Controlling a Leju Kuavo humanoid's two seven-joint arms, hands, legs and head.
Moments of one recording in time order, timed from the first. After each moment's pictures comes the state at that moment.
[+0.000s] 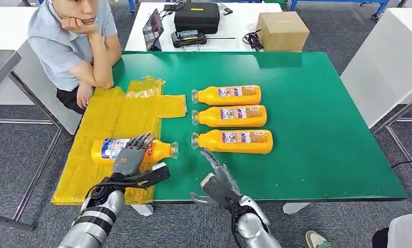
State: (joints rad) left arm -0.39 -0.18 0.00 -0.77 -1.31 0.35 -0.25; right arm -0.09 0.18 0.32 -1.16 0.48 0.05 -0.43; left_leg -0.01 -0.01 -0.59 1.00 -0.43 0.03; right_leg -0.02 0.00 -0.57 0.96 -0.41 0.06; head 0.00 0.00
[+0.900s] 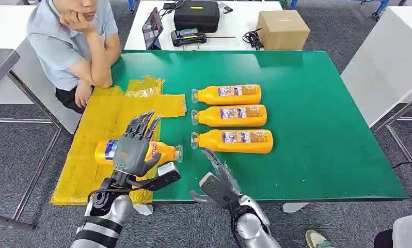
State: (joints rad) left arm -0.22 -0.23 -0.14 -1.24 -1.29 0.50 -0.27; right arm -0.08 0.20 0.31 -1.20 0.53 0.04 -0.39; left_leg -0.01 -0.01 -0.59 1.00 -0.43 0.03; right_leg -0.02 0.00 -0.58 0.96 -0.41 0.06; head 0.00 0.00
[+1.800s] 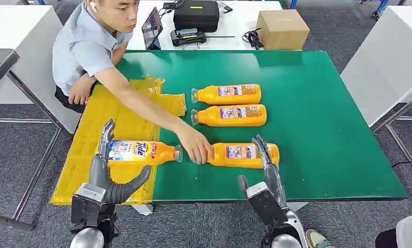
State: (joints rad) left arm 0.13 -0.34 -0.07 -1.75 -0.45 0.14 -0.39; right arm 0.21 0.23 0.12 -1.77 0.60 0.00 -0.42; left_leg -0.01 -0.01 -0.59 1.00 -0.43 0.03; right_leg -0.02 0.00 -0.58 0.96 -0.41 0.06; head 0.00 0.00
